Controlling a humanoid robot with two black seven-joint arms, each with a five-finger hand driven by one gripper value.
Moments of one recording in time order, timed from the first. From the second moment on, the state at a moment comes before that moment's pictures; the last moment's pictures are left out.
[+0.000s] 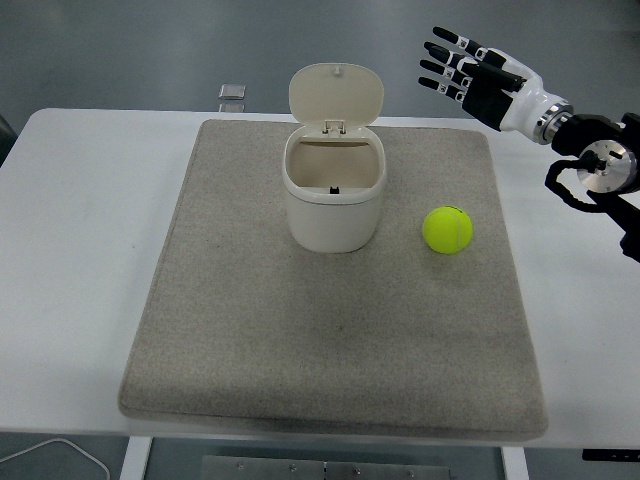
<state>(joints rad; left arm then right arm) 0.08 0.00 -0.04 -0.14 0.00 -0.12 -0.04 1.17 -0.30 0.21 0.62 0.26 0.34 0.10</state>
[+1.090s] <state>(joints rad) 0.08 0.00 -0.04 -0.14 0.00 -0.12 -0.04 1.17 -0.34 0.20 0.62 0.26 0.34 0.10</state>
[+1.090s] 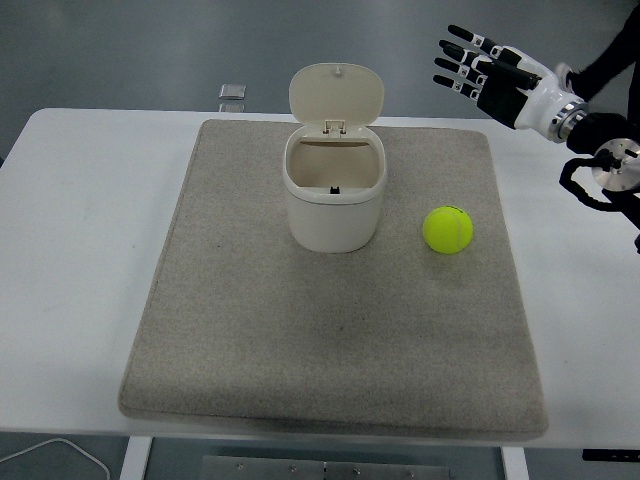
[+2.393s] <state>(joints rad) 0.08 0.00 -0.04 -0.14 0.00 -0.12 -0.04 1.23 -0.33 0.17 0.62 0.05 0.33 0.10</state>
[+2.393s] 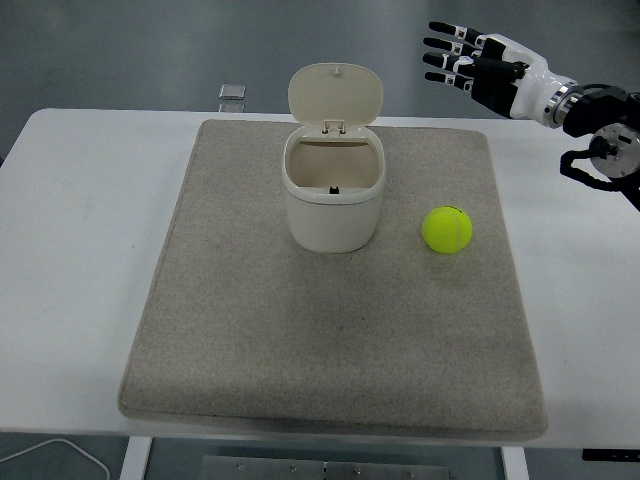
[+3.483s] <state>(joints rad) 0.08 0.00 -0.04 -0.14 0.00 -0.12 -0.04 1.24 -0.52 0.17 0.69 -0.38 0.50 0.12</state>
